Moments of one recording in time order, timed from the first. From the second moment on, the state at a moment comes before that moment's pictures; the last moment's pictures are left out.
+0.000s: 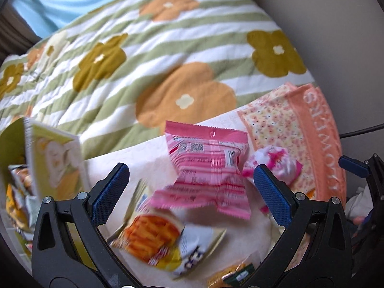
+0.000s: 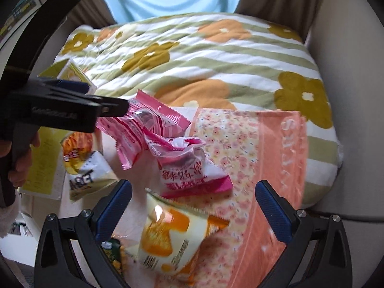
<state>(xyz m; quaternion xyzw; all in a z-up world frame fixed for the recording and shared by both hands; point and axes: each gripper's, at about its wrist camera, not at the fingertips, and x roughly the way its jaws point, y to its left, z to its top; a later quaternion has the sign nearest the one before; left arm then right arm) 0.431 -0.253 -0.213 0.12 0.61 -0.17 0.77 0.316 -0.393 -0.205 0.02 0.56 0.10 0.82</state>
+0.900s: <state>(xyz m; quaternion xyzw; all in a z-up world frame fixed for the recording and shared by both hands) 0.446 -0.268 -0.287 0.10 0.66 -0.16 0.72 0.356 -0.377 -0.267 -0.03 0.58 0.16 0.80</state>
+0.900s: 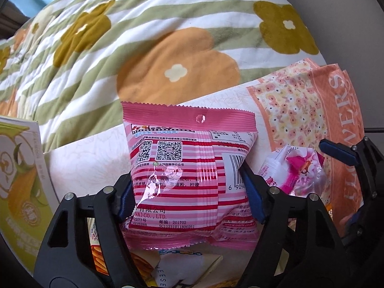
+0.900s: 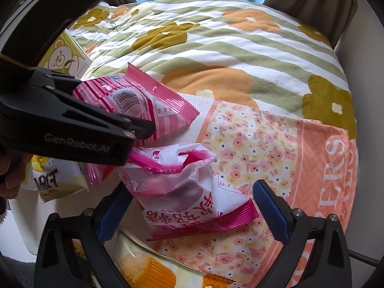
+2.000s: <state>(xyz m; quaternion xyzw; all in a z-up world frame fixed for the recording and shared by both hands) 0.412 -0.229 -0.123 0.05 0.54 -0.16 0.83 0.328 -0.372 -0.143 0.01 0.49 0.13 0.86</state>
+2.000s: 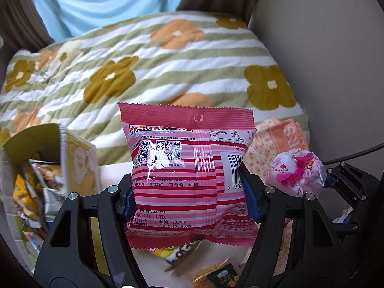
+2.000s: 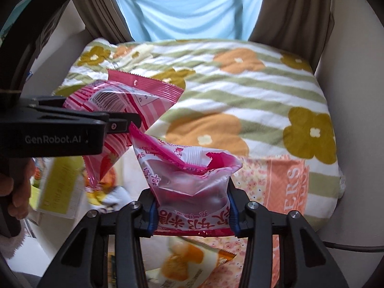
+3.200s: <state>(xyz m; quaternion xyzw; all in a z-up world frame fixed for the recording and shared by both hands) 0.301 0.147 -0.108 -0.05 0.50 -0.04 0.86 0.287 -0.076 -0.079 -0.02 0.44 0.24 0.87</state>
